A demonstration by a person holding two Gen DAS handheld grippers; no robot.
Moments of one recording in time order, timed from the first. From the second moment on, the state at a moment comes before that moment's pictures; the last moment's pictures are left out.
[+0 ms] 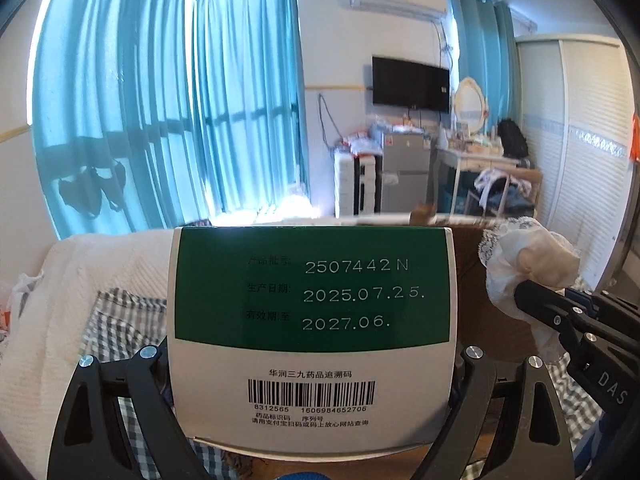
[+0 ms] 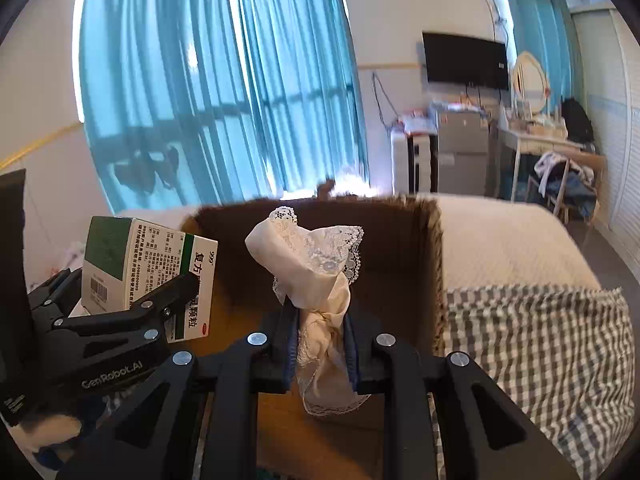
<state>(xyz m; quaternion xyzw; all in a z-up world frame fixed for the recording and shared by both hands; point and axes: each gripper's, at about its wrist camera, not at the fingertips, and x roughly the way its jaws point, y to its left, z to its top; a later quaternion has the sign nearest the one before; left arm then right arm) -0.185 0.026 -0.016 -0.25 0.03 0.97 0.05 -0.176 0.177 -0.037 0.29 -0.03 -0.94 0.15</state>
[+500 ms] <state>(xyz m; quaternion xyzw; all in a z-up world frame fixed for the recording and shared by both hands) -0.206 0.034 -0.045 -0.29 0.04 0.95 0.03 -0.183 0.185 -0.052 0.31 -0.04 -0.94 0.13</state>
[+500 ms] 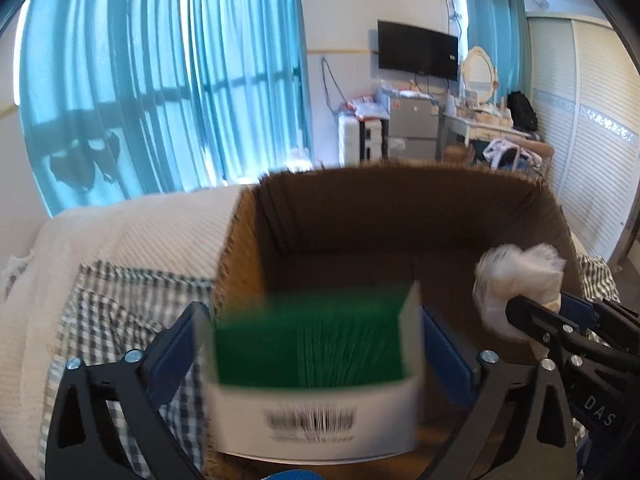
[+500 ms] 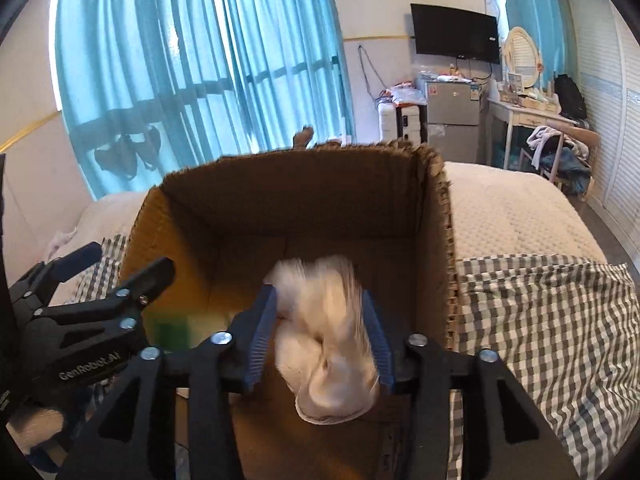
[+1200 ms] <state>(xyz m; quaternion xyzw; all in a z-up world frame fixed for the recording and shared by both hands) -0.139 0.021 0.037 -0.21 0.05 0.98 0.01 -0.082 0.202 0.040 0.20 -0.06 -0.97 0.13</state>
